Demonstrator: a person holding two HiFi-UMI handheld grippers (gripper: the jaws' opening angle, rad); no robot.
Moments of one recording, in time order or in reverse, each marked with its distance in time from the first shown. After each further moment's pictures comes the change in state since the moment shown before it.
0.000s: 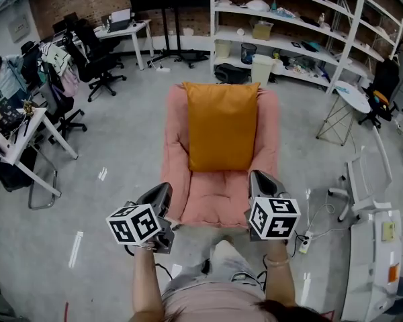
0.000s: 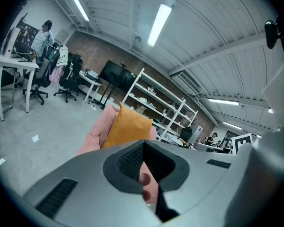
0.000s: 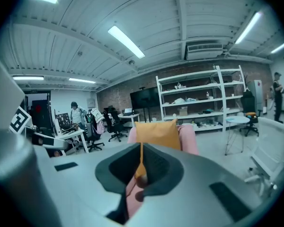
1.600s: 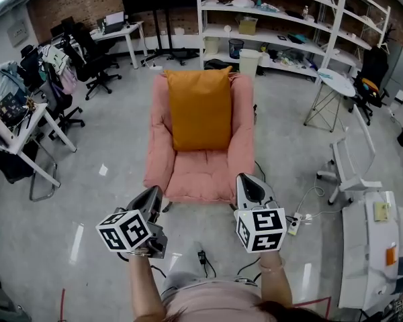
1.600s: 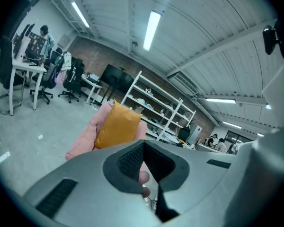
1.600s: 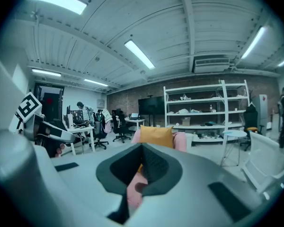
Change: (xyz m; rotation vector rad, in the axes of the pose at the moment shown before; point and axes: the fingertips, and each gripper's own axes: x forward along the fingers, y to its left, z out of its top) left arm -0.120 -0.128 -0.094 0.007 -0.034 0.025; right arm -0.197 -0.011 -0.031 -0.135 -0.090 0.060
